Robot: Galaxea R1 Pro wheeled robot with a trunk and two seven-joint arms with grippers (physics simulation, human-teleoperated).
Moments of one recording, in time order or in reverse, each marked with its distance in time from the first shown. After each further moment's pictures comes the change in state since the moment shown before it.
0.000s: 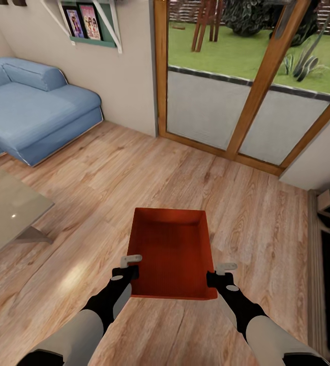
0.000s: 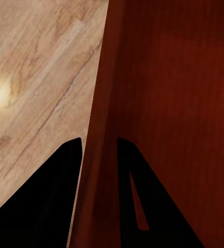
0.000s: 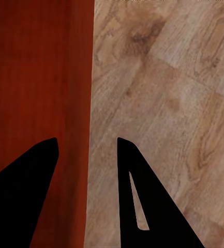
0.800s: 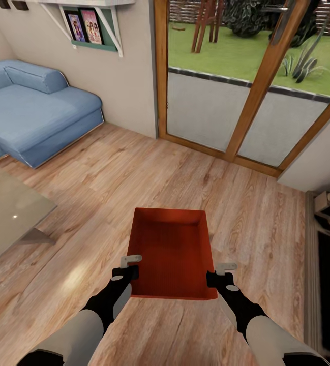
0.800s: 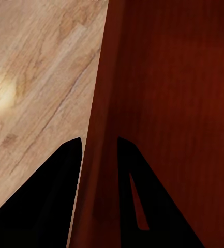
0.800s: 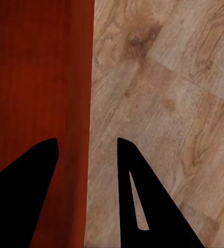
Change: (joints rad) left arm 0.000 0.000 0.002 0.001 -0.002 0.000 0.000; right arm 0.000 0.000 0.000 0.001 0.000 0.000 0.000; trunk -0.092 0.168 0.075
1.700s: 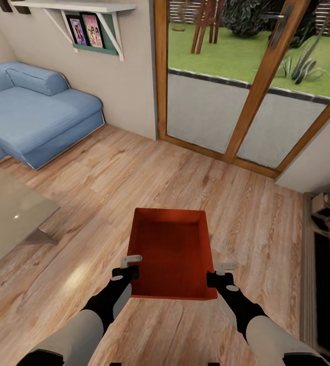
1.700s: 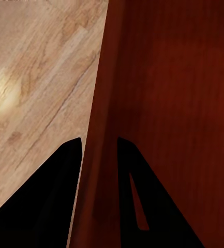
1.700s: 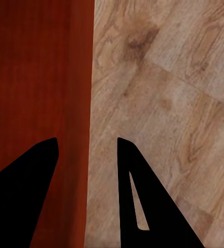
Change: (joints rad) left arm 0.000 0.000 0.000 0.001 0.001 0.000 0.000; right arm 0.000 0.000 0.000 0.000 0.000 0.001 0.001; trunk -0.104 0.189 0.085
